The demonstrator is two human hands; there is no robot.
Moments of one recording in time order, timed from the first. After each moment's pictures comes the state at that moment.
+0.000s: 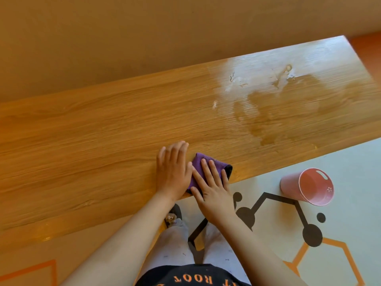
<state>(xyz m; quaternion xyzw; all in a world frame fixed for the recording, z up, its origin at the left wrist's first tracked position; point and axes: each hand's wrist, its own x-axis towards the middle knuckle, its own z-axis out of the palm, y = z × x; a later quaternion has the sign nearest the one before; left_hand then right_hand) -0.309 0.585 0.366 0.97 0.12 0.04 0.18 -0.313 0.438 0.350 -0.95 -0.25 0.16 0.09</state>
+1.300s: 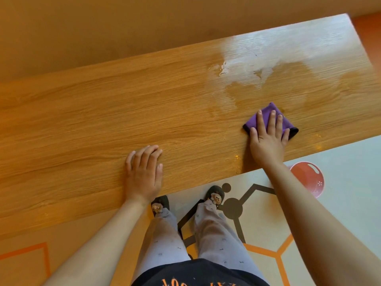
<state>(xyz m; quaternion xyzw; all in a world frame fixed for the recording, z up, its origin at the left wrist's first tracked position) -0.306 0.556 0.344 0.98 0.14 0.03 0.14 -0.108 0.295 0.355 -0.99 -0.02 0.15 0.07</state>
